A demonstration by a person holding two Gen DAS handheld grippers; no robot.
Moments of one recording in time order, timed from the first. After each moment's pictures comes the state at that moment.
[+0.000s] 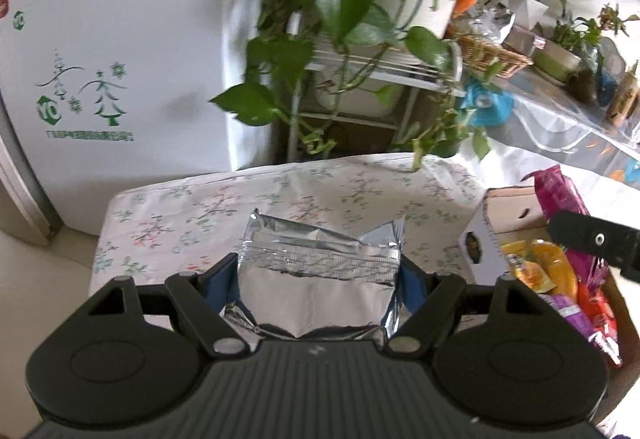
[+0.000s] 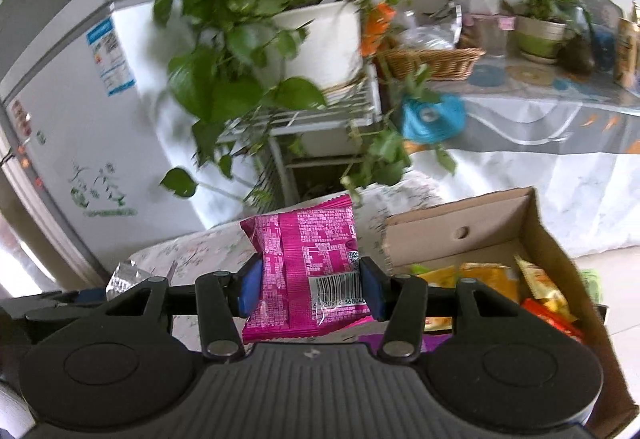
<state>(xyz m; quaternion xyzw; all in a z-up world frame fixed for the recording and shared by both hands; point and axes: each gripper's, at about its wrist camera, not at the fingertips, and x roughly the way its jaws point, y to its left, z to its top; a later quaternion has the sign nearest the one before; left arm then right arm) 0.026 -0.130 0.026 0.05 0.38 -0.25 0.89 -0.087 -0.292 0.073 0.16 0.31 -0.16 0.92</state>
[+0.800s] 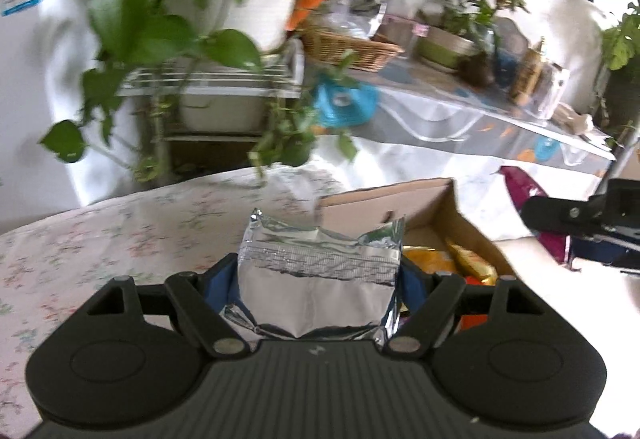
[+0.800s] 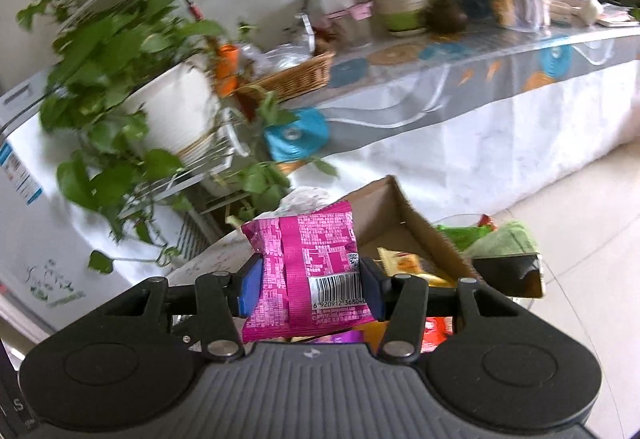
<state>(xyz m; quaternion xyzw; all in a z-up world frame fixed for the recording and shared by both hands) -0.019 -0.239 0.028 0.05 0.34 -0.38 0.86 -0.156 -0.375 0.080 0.28 0.27 -0.28 0.88</state>
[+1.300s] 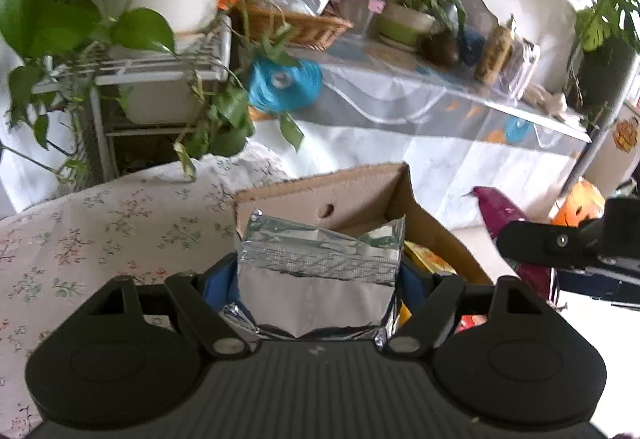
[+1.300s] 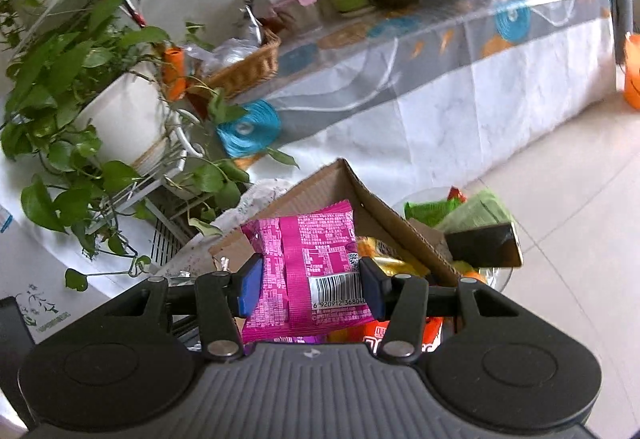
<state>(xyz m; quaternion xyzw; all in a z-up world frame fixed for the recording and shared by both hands) -0.027 -0.300 0.005 0.07 0.36 -0.42 0.83 -0.167 -0.394 0.064 0.33 0.28 -0.31 0.85</state>
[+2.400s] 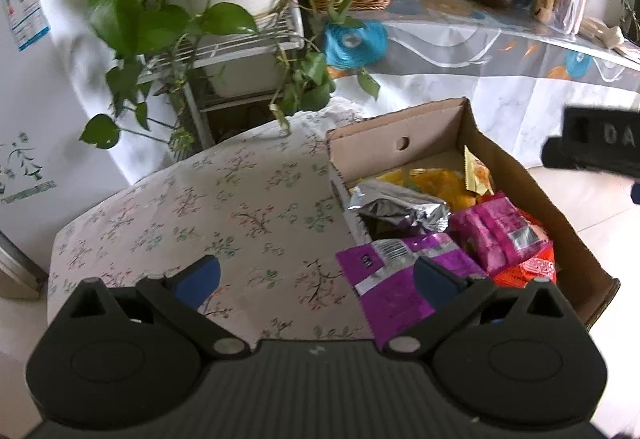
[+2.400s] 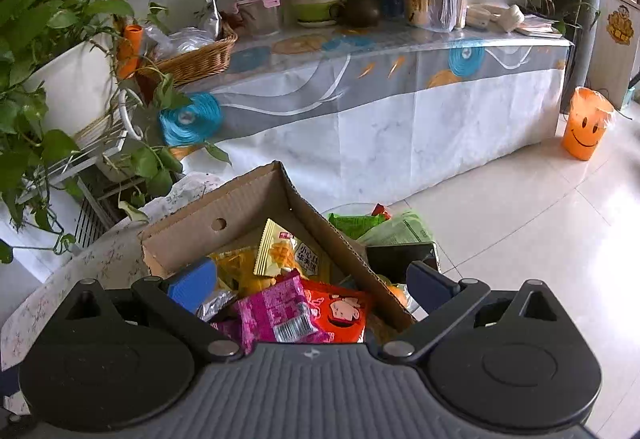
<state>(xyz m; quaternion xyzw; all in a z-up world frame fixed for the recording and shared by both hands) -0.076 -0.252 0.034 0.18 0.38 -0.29 0.86 -0.171 -0.377 0.071 0.22 0.33 -0.41 0.82</state>
